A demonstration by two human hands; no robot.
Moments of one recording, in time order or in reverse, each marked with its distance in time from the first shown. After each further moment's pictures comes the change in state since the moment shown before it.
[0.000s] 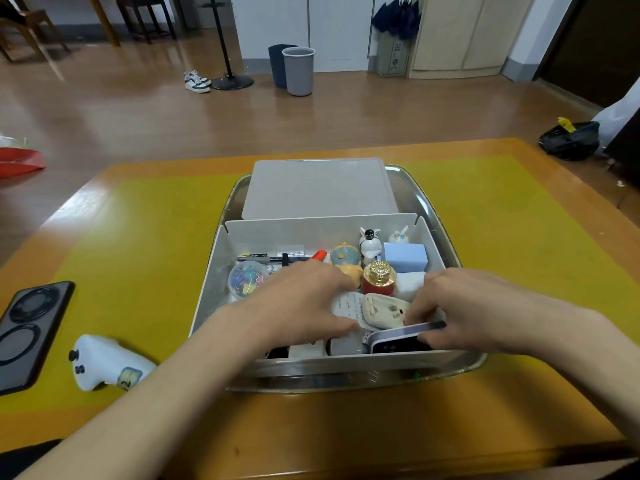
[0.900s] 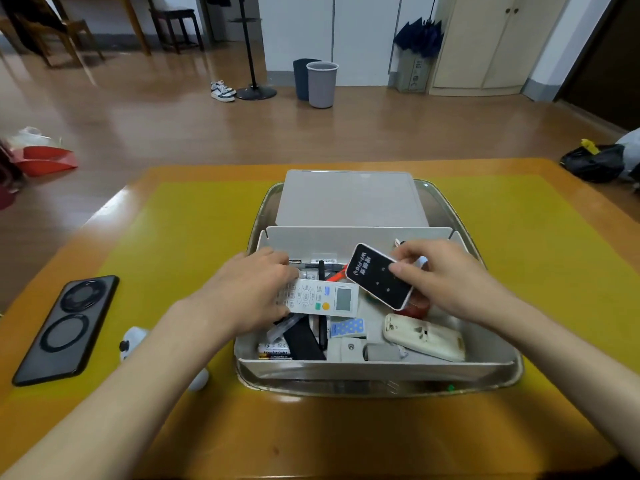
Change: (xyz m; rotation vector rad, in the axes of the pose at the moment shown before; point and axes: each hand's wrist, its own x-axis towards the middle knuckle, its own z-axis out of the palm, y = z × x) left_hand -0.057 -0.081 -0.023 0.347 -0.021 -0.184; right_hand 0.069 -0.027 -0.004 0.636 0.413 0.196
